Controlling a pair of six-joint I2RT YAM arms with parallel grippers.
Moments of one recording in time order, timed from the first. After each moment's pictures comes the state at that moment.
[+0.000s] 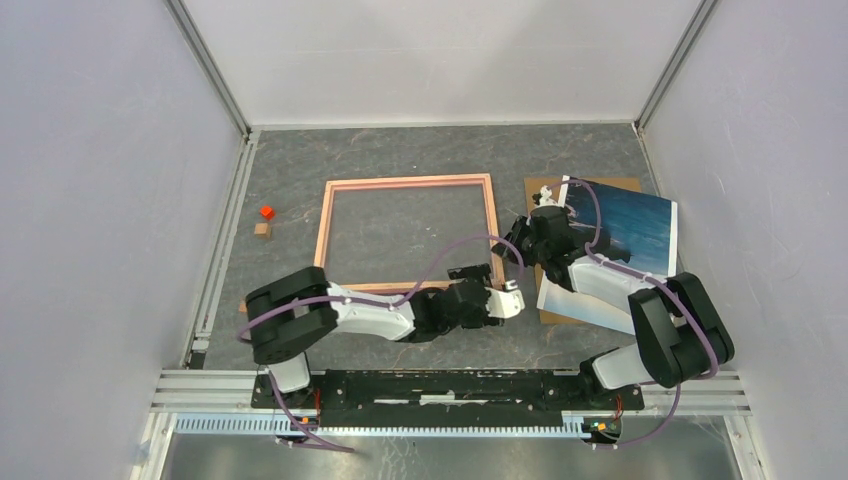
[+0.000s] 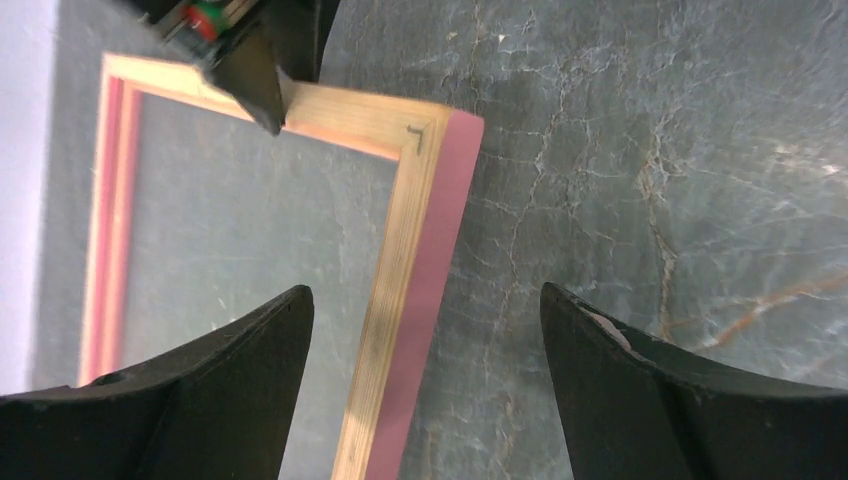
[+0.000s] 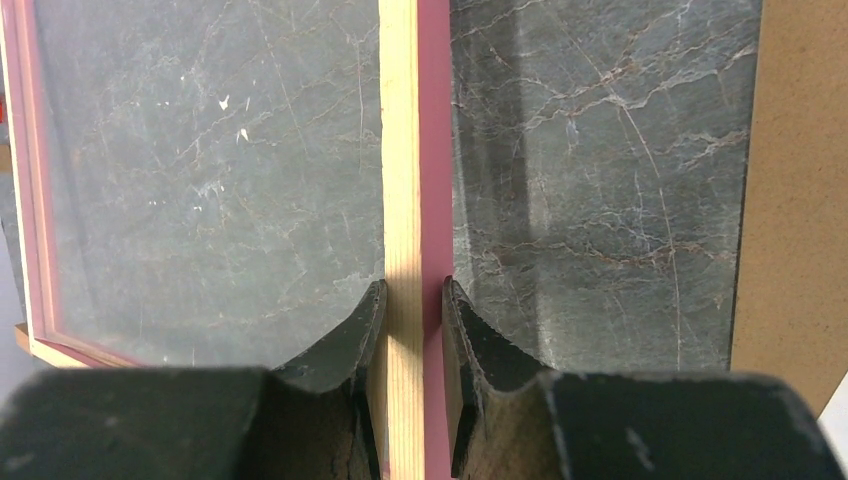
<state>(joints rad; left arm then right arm) -1.22 1.71 0.85 0.25 -0.34 0.42 0.37 1.43 0.60 0.14 -0.11 0.69</state>
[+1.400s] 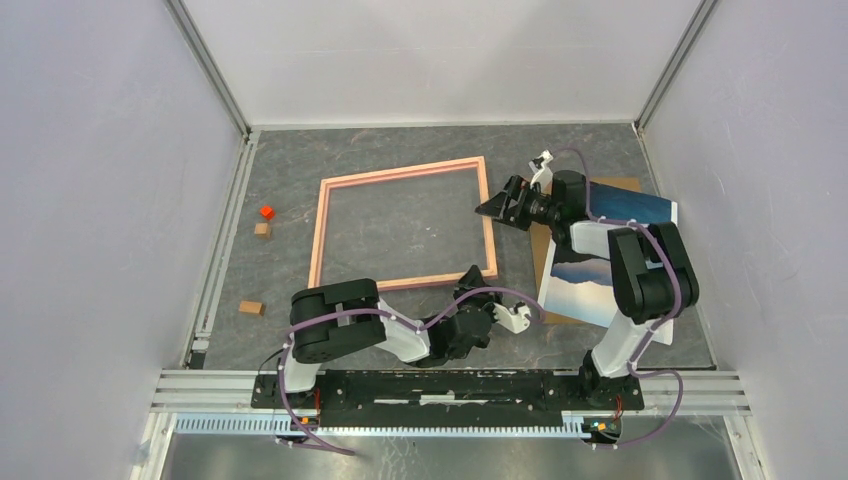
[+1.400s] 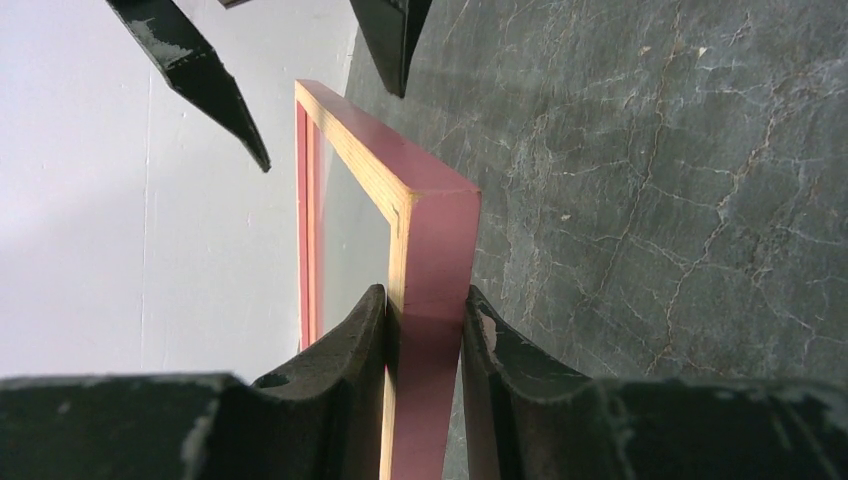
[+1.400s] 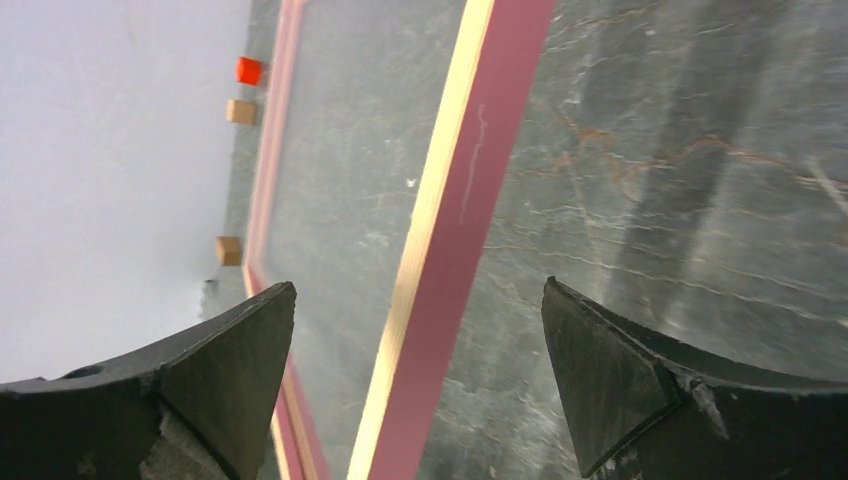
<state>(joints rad) -1.36 1.96 0.80 0.88 -0.84 0.92 0.15 1.74 0.84 0.40 -0.70 0.61</state>
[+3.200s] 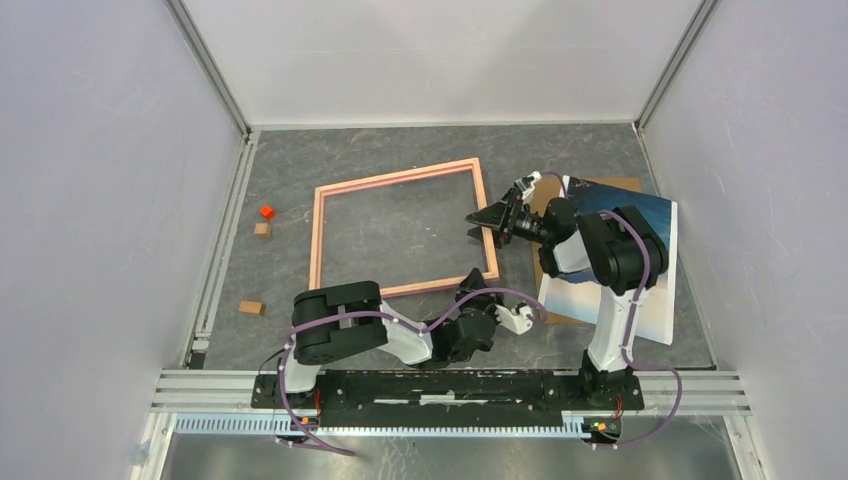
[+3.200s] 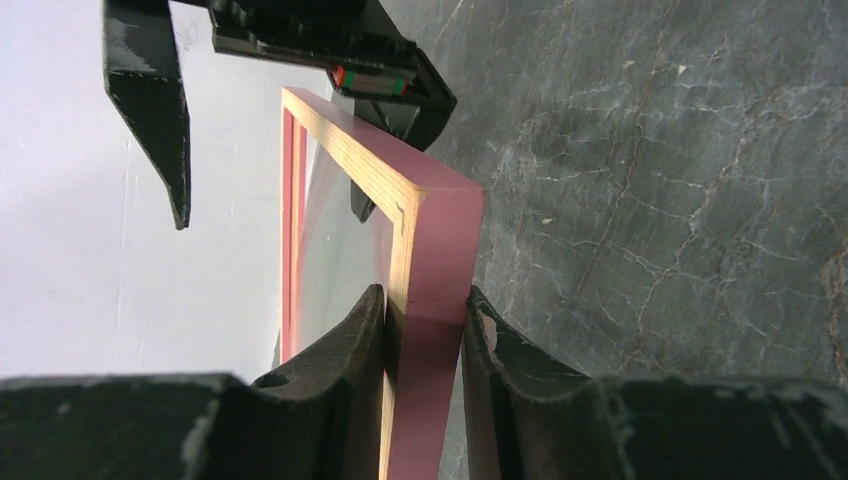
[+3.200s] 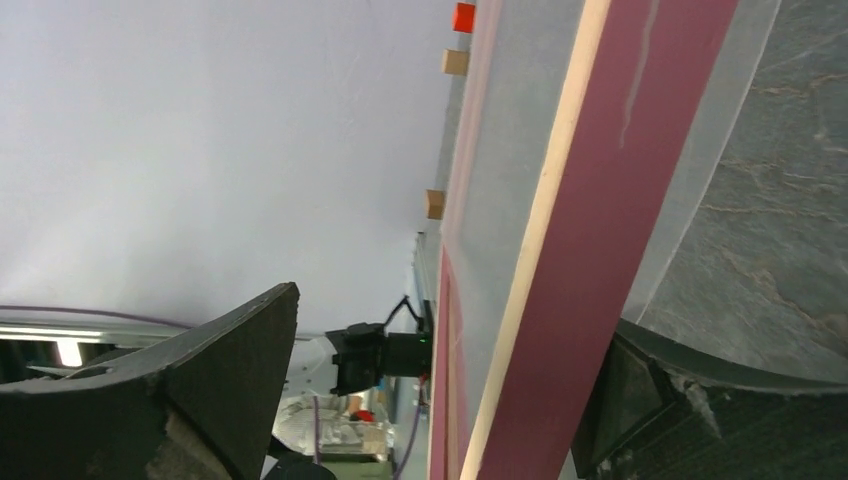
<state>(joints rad) -1.38 1.97 0.82 0.87 -0.87 0.85 0.21 2.03 0.68 1.33 -0.94 1.35</state>
